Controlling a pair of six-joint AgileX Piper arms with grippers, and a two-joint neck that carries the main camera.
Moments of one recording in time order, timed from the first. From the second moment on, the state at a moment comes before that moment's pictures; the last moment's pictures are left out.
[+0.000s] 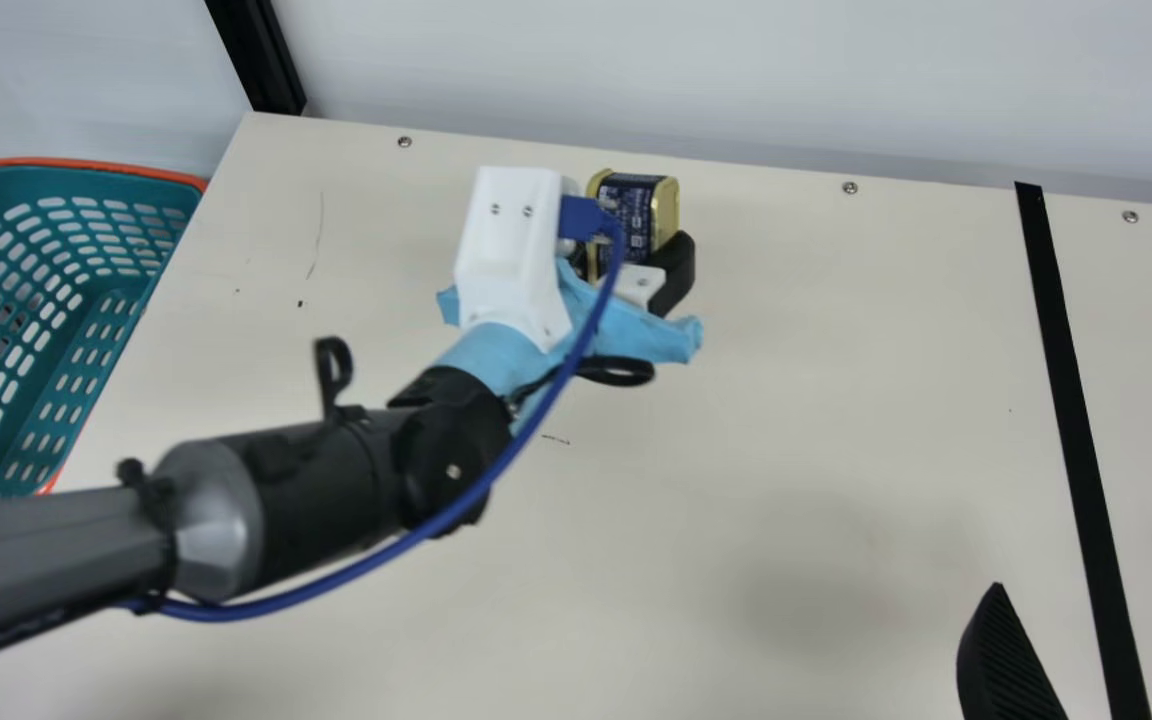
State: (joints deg) left arm -43.5 106.1 -58.6 -55.3 -28.6 23.1; right arm -4.0 13.5 -20.2 4.8 38.2 -6.5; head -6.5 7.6
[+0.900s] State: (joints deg) left arm -42.9 107.8 -59.7 -61.7 -31.6 39.5; right arm -4.0 13.5 -20.2 4.8 38.2 -6.5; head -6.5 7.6
